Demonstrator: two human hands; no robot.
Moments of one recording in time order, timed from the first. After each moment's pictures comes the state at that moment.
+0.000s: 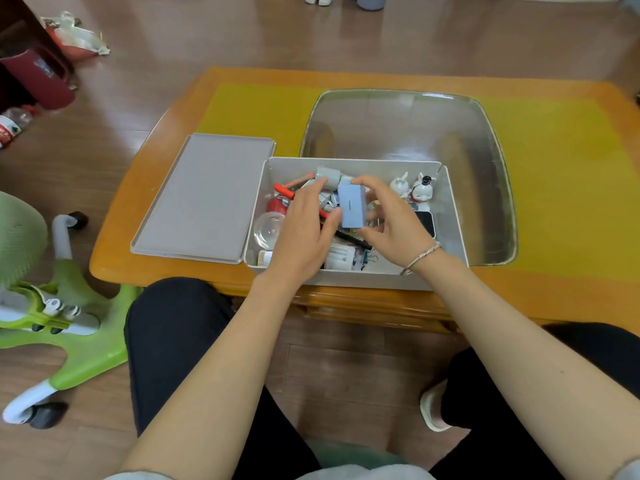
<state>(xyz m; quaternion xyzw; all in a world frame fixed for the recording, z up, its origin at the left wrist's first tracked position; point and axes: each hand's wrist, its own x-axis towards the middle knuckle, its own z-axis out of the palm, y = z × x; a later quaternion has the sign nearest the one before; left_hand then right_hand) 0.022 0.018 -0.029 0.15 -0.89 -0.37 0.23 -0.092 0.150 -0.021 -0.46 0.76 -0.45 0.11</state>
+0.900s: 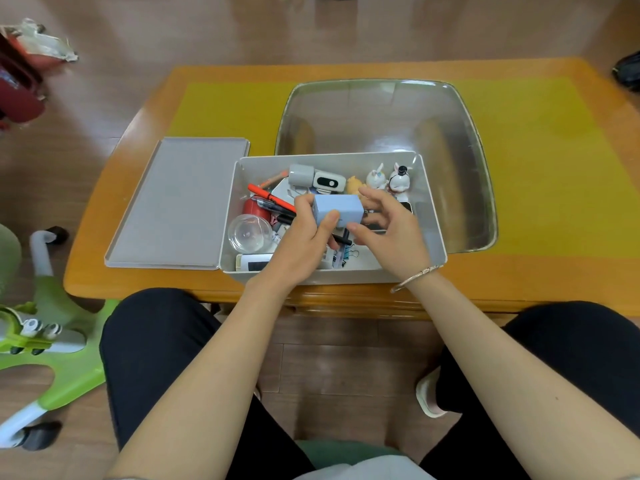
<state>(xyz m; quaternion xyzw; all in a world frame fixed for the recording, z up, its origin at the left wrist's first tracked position) 0.010 0.039 -0.036 0.13 -0.82 -0.54 0.11 -0.073 0.180 -0.028 -0.27 0.74 -0.59 0.14</state>
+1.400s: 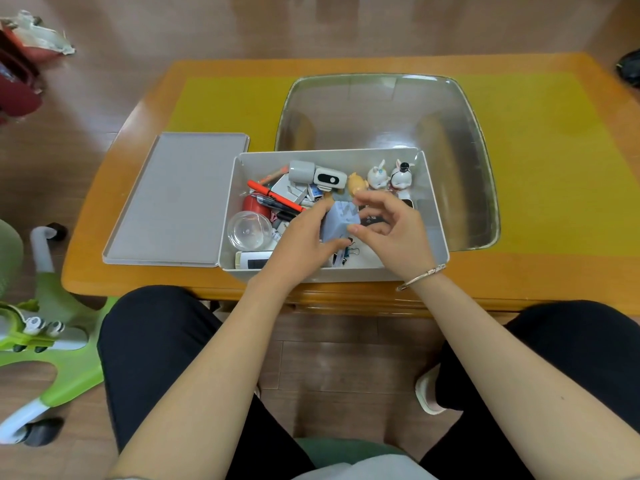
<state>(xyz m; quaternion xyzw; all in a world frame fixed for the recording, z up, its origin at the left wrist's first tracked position) 0.007 0.035 -0.039 0.10 -0.88 -0.46 0.10 -0.074 0.183 -0.029 -0.29 0.74 -0.60 0.12</state>
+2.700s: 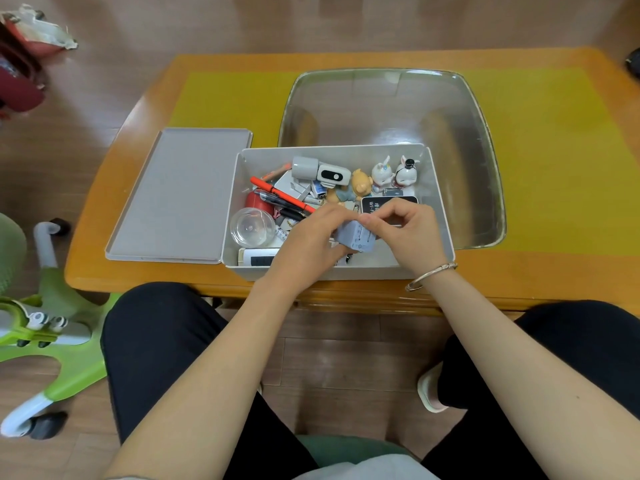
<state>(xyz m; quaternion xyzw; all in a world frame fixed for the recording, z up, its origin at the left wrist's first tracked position) 0.011 0.041 -0.043 0.02 -0.93 -0.35 0.15 -0.081 0.189 -0.030 -0.28 0.73 -0.61 0.11</state>
